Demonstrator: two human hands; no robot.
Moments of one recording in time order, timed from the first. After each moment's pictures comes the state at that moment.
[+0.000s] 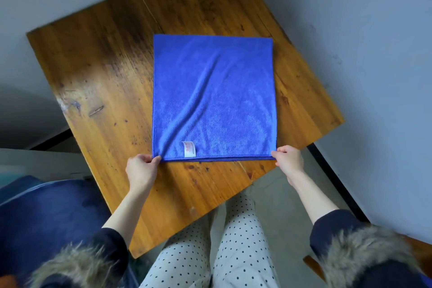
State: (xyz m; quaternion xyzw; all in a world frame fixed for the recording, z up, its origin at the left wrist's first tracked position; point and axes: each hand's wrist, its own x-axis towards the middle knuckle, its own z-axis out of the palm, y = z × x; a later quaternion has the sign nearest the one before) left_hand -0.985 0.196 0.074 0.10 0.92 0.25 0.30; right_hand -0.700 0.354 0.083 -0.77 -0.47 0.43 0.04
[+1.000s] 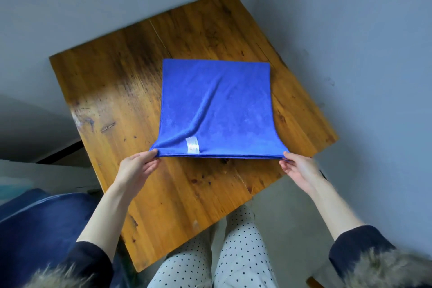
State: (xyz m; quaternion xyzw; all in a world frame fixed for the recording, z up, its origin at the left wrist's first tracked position) left_hand -1.024 0.213 0.124 -0.11 0.67 0.53 0.51; right_hand -0.681 0.381 0.113 -0.70 -0.19 0.64 0.24
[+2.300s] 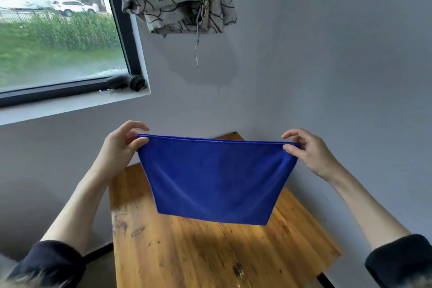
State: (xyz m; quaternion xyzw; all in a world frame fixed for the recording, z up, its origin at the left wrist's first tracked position) left_hand -1.131 0.267 0.406 0.50 0.72 0.48 0.07; right_hand -0.772 0.463 0.409 -0.37 -0.79 0.36 0.32
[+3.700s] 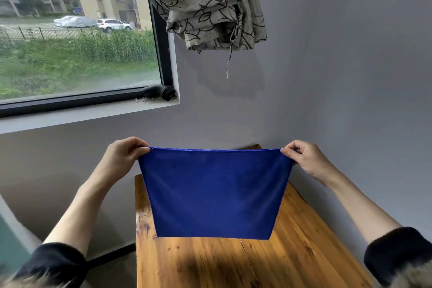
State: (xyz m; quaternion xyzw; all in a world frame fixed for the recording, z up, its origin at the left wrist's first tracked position) left_hand -1.170 0.221 0.408 0.45 0.78 0.43 0.03; right_hand -0.829 0.465 0.408 -0.37 -0.78 0.43 0.27
